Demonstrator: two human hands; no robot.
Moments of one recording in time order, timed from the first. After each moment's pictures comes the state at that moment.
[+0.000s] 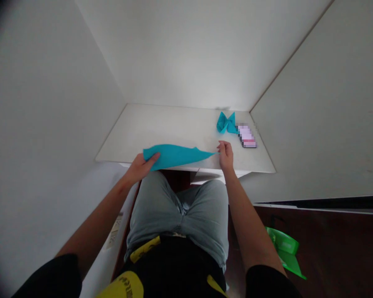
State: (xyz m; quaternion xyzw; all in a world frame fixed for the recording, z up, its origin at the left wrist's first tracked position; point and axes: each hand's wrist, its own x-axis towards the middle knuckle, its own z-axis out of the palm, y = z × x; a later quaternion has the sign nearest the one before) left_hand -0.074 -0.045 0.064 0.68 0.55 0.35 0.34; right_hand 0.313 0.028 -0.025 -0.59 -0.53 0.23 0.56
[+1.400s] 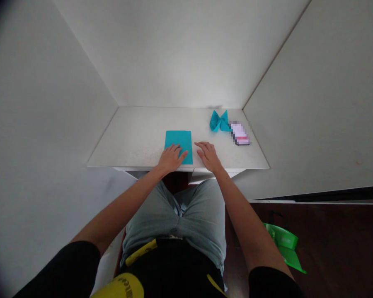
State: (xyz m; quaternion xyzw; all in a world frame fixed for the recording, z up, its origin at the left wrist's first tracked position) left_hand 0.056 0.010 0.024 0.78 0.57 0.15 0.18; right_hand 0.296 0.013 -0.007 -0.50 -0.81 0.11 0.30
